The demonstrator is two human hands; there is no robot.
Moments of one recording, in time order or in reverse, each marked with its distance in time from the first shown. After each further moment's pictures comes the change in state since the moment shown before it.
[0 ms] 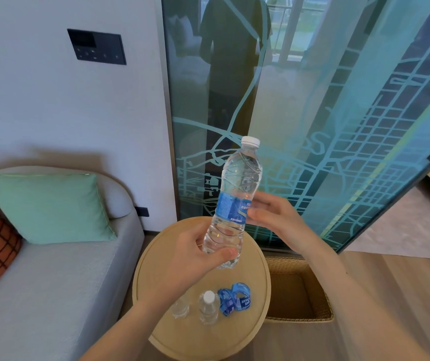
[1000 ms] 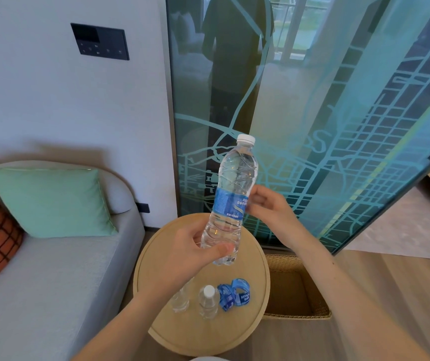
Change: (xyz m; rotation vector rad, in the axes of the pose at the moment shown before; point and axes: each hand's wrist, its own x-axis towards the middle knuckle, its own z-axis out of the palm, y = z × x) left_hand -0.005 -0.005 -0.006 -0.044 -0.006 0.022; right_hand 0.008 0.010 0.008 -0.117 0.103 -0.075
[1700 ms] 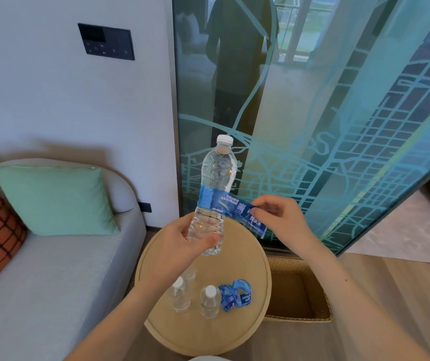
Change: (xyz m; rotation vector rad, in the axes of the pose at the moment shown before) left_hand 0.005 -0.017 -0.016 0.012 0.158 -0.017; right_hand -0.017 -0.011 0.002 -0.251 0.136 0.008
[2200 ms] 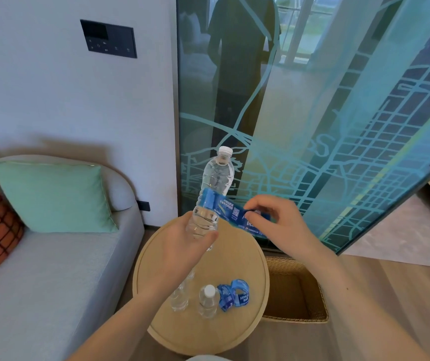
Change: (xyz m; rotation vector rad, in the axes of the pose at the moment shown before) left_hand 0.006 -0.010 0.011 0.243 0.175 -0.084; right_hand -0.011 -0.024 0.004 -0.173 -0.089 -0.196
